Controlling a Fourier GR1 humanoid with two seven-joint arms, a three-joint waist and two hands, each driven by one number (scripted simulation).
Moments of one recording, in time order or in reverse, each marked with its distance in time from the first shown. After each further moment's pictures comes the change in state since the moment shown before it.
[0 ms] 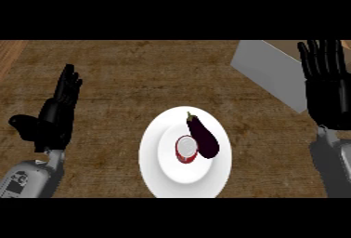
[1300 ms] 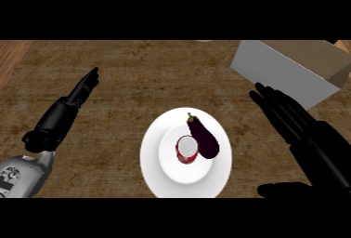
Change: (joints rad) left arm -0.036 0.128 -0.069 0.037 -0.061 -0.347 -0.132; right arm 0.052 -0.426 0.496 -0.627 0.795 0.107 0.795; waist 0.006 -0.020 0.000
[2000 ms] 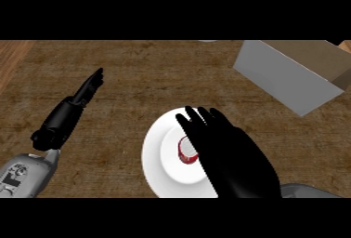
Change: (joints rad) left arm -0.013 -0.034 0.006 0.038 -0.027 -0.026 -0.022; right arm -0.378 0.319 0.307 0.137 -0.036 0.338 0.489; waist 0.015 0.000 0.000
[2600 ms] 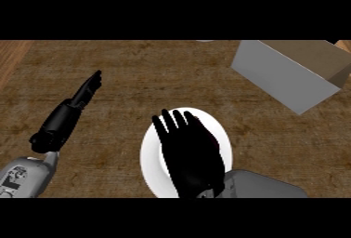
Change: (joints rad) left arm 0.025 -0.014 0.024 0.004 -0.019 -0.014 -0.014; right arm -0.066 0.219 0.061 0.233 0.042 0.029 0.068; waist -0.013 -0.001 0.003
